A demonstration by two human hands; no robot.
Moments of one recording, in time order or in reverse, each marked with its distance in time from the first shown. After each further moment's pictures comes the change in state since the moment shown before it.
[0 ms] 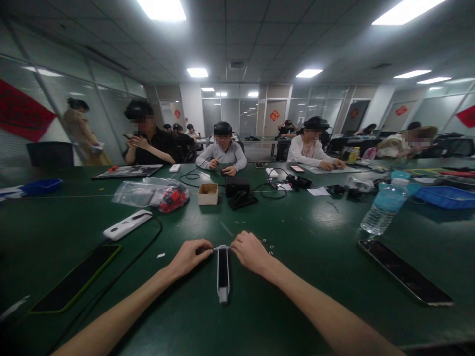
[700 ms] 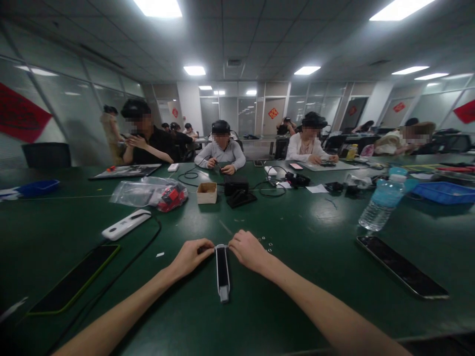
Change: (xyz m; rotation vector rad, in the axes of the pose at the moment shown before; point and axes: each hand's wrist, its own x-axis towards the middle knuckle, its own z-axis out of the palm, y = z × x) left_hand 0.001 0.004 0.006 -0.034 -0.011 -0.009; right_hand 0.002 0.000 0.005 -0.026 0.020 -0.031
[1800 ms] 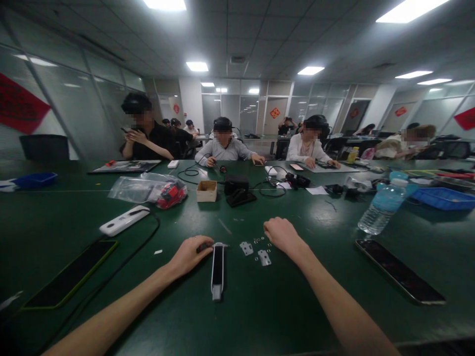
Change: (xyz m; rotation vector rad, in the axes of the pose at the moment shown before) left_hand 0.001 -0.013 0.006 0.148 0.033 0.038; right_hand -0.025 0.063 -0.057 -0.246 -0.220 0.416
